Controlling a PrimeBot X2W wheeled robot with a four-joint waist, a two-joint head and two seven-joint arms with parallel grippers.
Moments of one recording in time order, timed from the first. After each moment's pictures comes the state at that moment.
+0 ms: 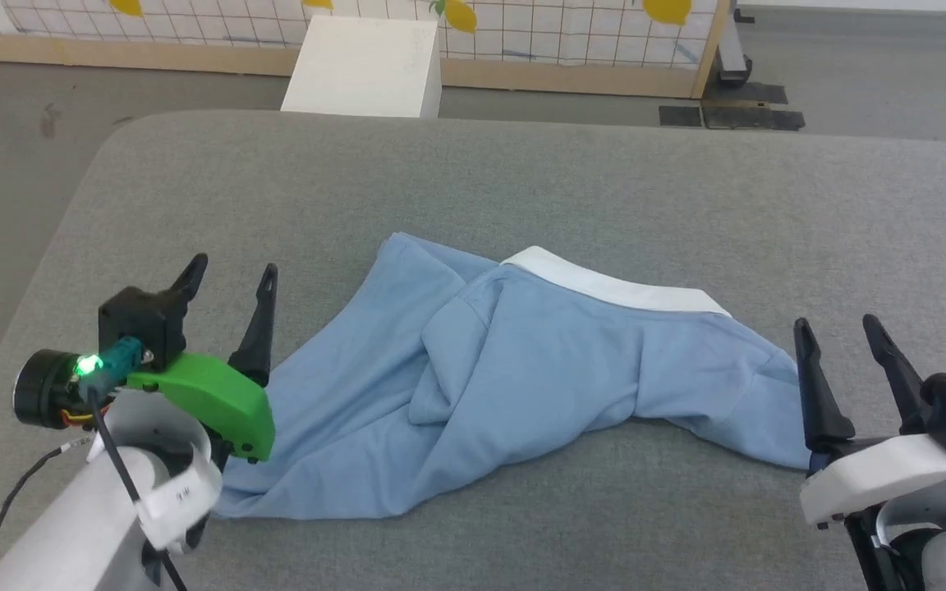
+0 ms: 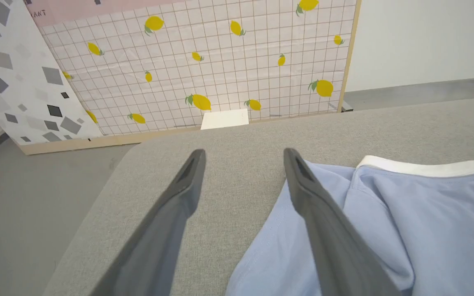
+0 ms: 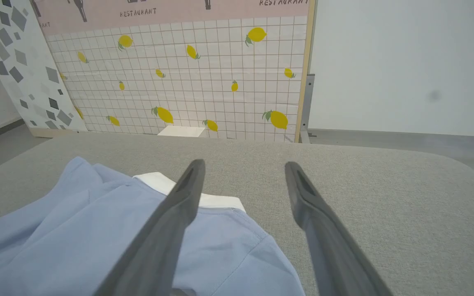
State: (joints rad) left arm -0.33 0.61 -0.54 -0.06 -0.59 0.28 0.02; right arm -0.02 -0.07 -0.10 -0.07 0.13 0.13 0.01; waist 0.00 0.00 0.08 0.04
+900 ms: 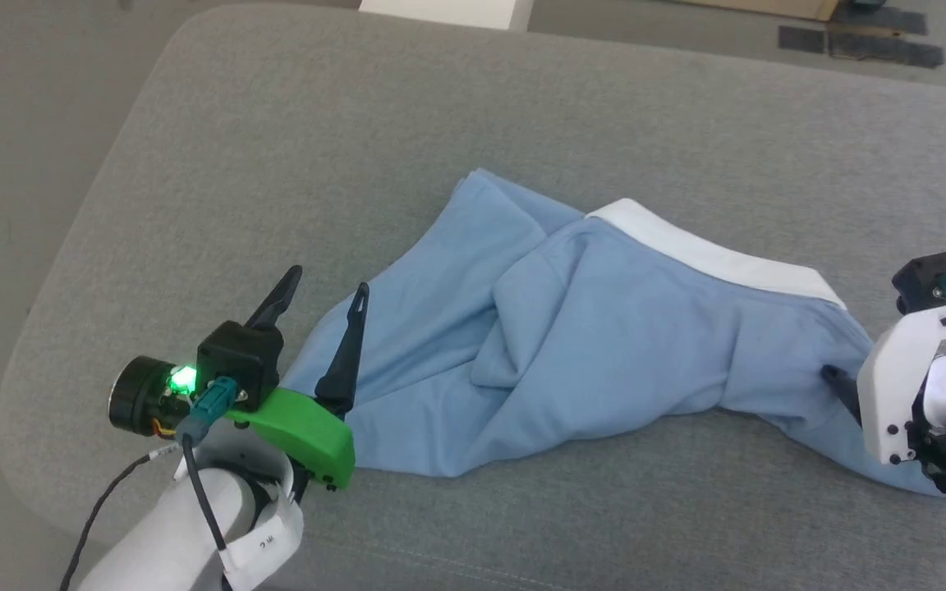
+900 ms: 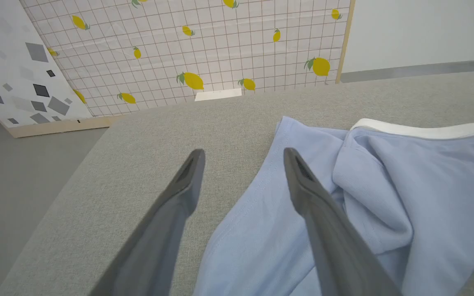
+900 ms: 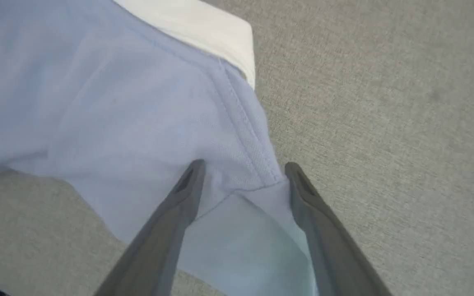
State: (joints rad) left arm -0.34 0.51 -0.64 -0.05 -0.52 0.27 -0.09; right arm -0.31 -0.38 0.03 0.17 0.31 0.13 0.85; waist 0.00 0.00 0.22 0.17
